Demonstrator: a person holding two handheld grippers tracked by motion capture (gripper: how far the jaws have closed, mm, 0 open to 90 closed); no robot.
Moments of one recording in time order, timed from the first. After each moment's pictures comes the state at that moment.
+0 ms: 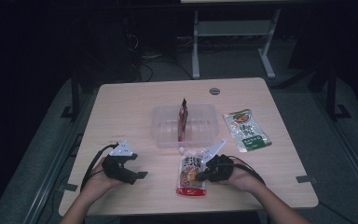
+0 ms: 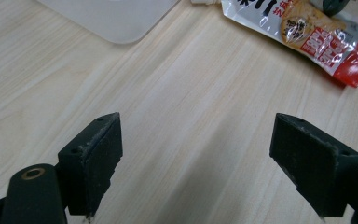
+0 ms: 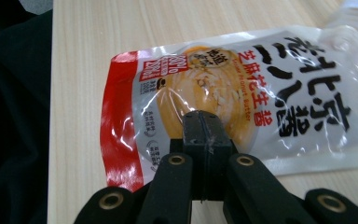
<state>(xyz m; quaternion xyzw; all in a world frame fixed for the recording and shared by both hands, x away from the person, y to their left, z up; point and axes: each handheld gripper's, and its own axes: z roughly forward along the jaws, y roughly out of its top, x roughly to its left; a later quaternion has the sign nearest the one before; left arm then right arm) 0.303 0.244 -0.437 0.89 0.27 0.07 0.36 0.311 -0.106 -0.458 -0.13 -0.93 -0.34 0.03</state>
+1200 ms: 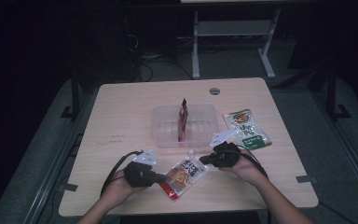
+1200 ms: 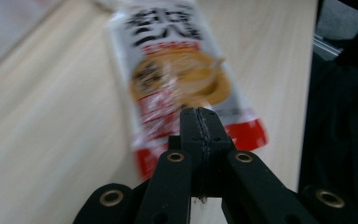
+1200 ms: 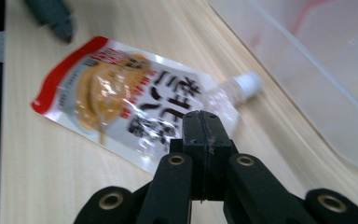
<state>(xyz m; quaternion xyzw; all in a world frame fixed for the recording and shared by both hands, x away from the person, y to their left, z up) 0.276 0.167 -0.437 0.91 0.21 -0.03 0.36 0.335 -0.130 -0.440 -0.22 -0.90 -0.39 -0.01</state>
